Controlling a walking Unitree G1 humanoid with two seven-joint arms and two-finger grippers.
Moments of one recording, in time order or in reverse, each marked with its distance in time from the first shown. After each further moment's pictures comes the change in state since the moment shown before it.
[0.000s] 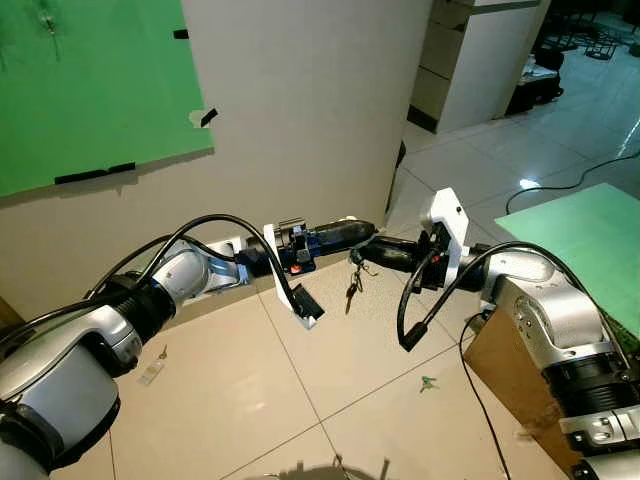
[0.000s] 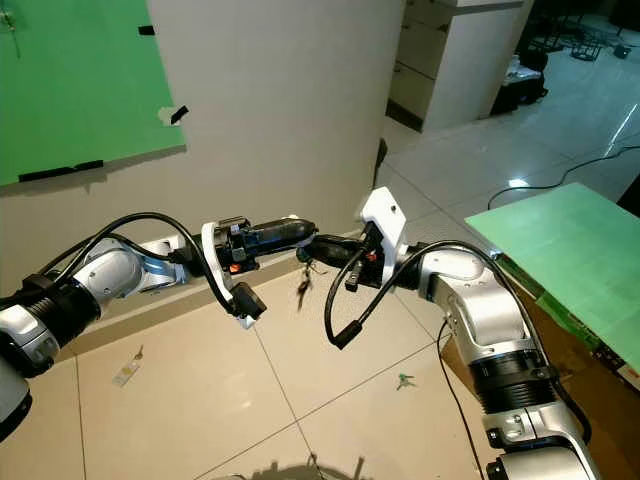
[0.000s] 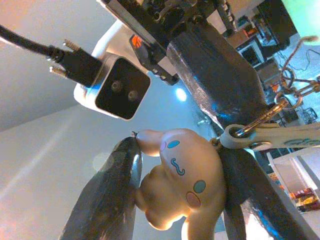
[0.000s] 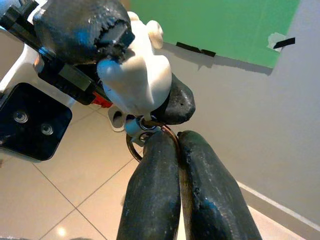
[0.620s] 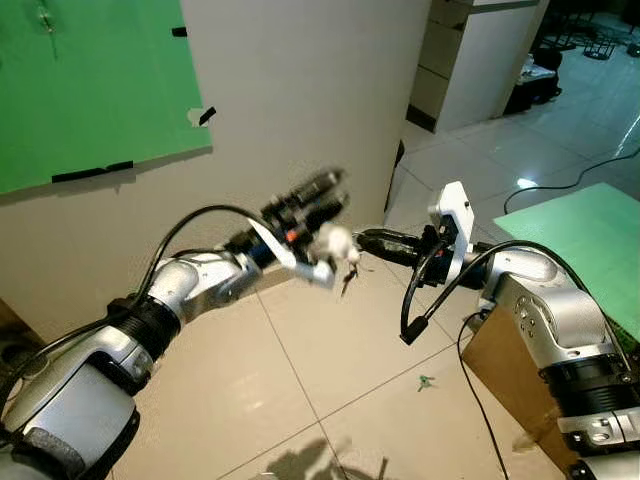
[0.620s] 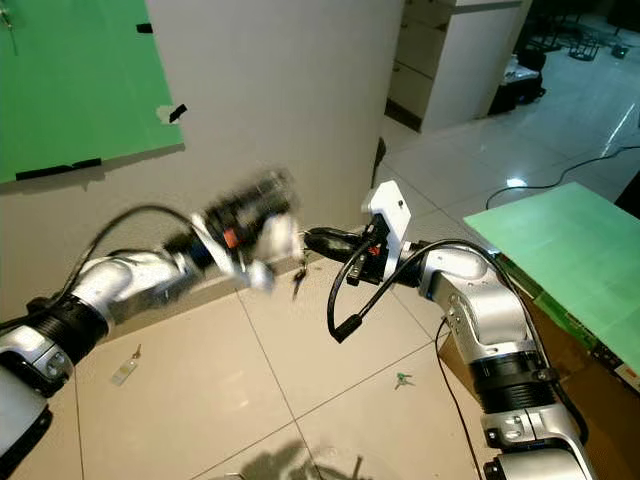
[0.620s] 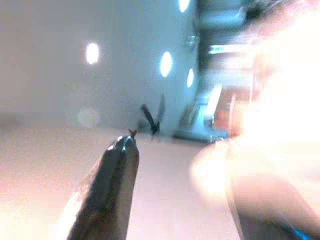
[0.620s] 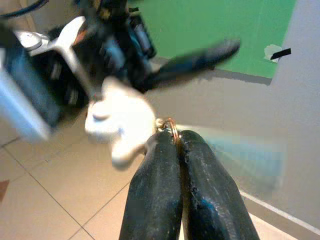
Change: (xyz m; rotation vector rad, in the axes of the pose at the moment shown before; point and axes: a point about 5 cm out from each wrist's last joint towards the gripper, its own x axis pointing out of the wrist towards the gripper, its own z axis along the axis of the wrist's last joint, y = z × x) left arm -0.005 -0.003 -0.018 -0.492 0.532 0.071; right arm -0.001 0.001 0.004 0.055 -0.077 -0.009
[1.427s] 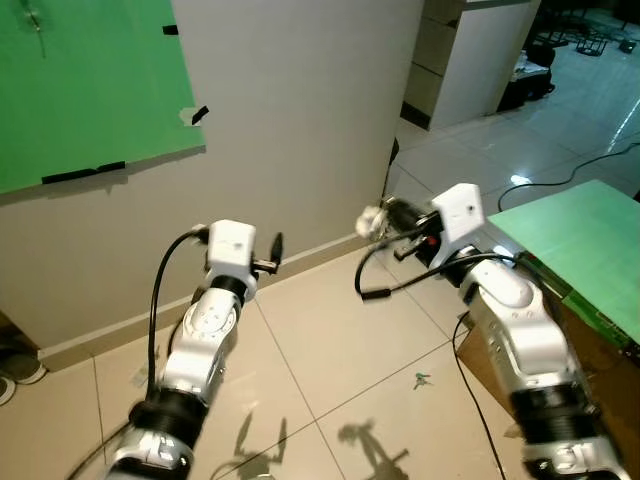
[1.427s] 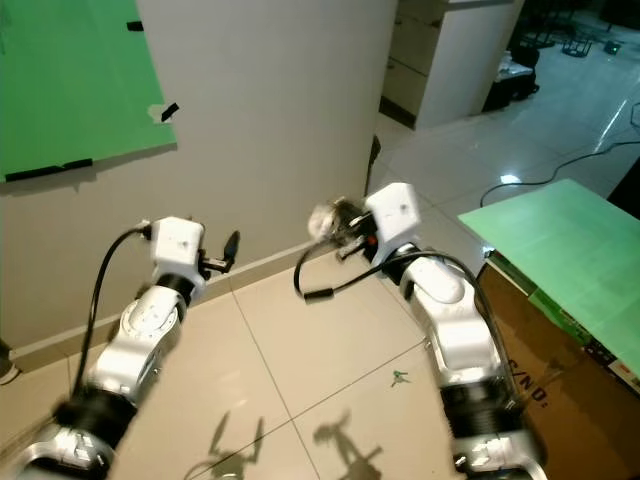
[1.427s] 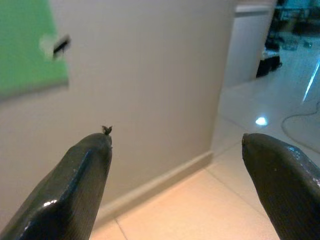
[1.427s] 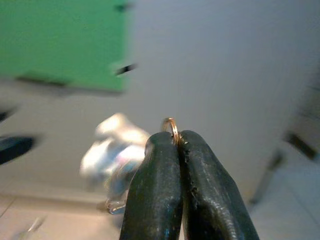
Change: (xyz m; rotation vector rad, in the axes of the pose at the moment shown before) left arm -0.076 -0.060 -0.013 -1.342 0.943 0.280; right arm 0.003 -0.009 -0.016 -0.148 -0.121 -0.677
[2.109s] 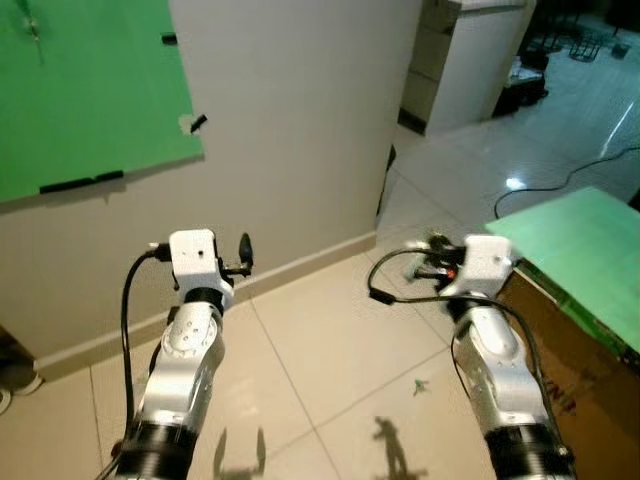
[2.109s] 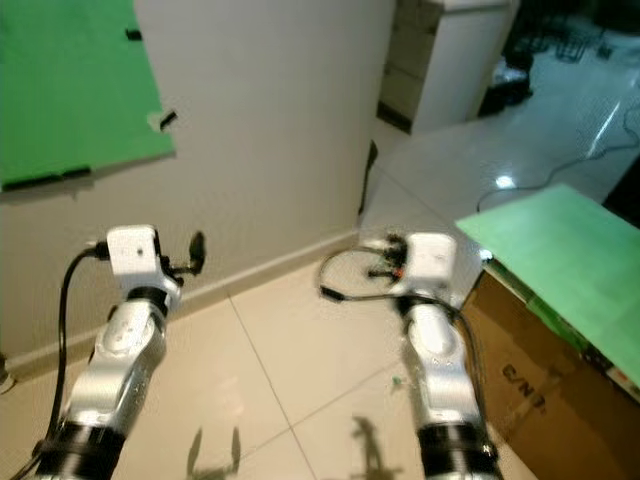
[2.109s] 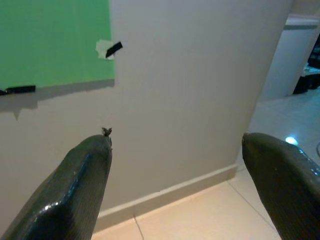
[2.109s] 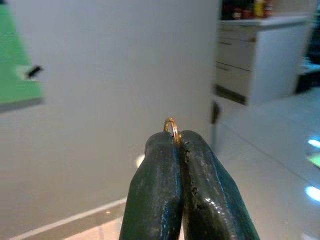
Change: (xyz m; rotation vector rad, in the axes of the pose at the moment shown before) left arm -0.022 0.018 0.009 -0.026 -0.009 0.162; right arm -0.020 0.002 -0.055 0.181 0.051 -0.317
